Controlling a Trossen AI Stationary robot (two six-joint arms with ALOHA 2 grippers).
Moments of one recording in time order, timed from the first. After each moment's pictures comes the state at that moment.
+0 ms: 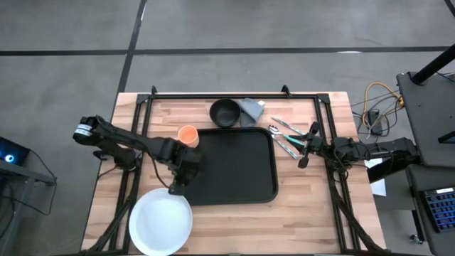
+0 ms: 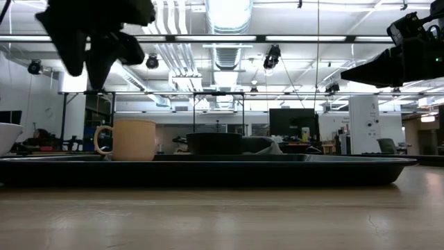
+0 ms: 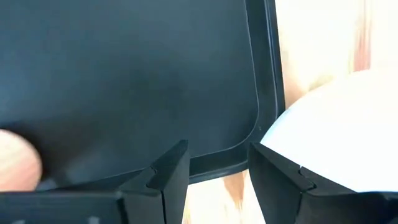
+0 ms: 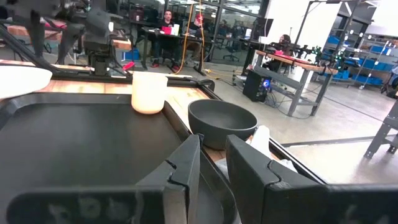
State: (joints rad) left arm -0.23 1.47 1.18 -1.07 0.11 -0.09; right arm 0.10 0.11 0.01 0.06 0.48 -0.13
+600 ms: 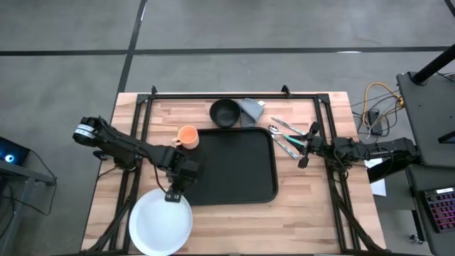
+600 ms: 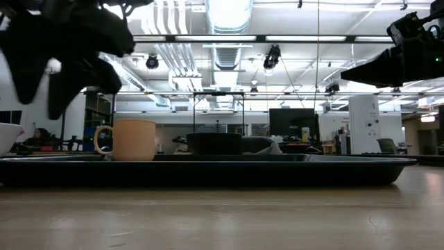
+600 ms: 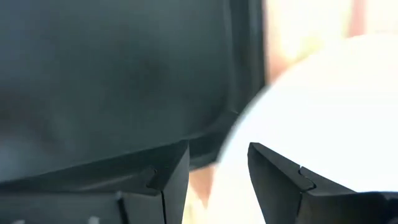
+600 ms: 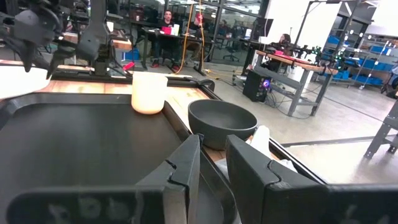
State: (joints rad) left arm -0.27 1.47 1.01 -0.96 0.26 -0.18; right arm 0.10 0.11 0.01 0.06 0.48 -0.13
